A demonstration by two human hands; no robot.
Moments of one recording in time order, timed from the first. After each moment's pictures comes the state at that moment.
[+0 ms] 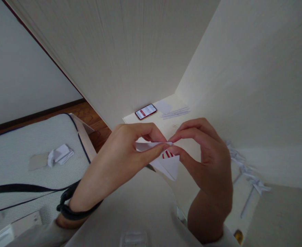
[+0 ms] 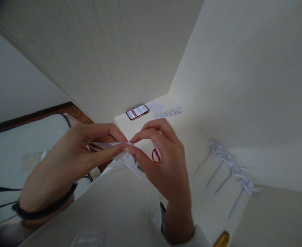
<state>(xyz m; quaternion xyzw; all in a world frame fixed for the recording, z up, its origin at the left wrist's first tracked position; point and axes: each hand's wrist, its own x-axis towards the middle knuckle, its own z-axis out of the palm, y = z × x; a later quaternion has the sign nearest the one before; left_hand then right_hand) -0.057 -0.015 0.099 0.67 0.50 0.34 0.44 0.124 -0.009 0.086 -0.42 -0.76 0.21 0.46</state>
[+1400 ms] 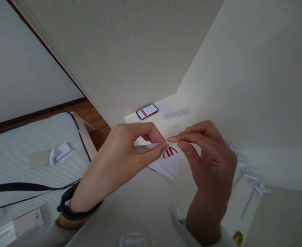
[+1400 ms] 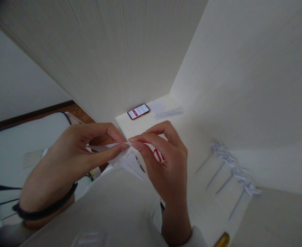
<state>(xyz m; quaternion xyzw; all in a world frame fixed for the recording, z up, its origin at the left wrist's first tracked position) -0.058 -0.016 0.101 0.65 0.53 0.34 0.43 0.120 -0.009 0.076 -0.40 -0.72 0.19 0.53</state>
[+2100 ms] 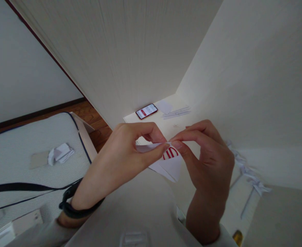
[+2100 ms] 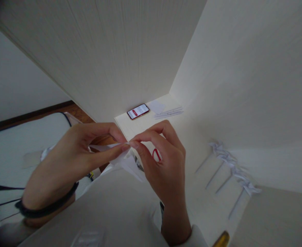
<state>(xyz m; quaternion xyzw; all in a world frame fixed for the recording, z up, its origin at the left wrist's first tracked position) -0.055 -0.017 0.102 0.65 0.51 0.35 0.44 0.116 -0.012 0.077 -0.42 -0.73 0.16 0.52</state>
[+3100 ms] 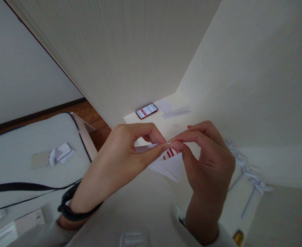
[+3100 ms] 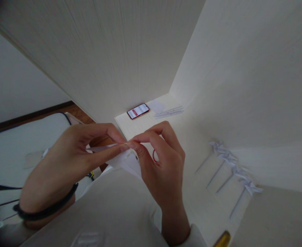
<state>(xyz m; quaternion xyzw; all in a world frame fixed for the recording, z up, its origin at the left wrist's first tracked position) -0.055 -0.016 0.105 0.64 0.53 0.32 0.46 0.113 -0.011 0.074 -0.43 -0.71 0.14 0.54</state>
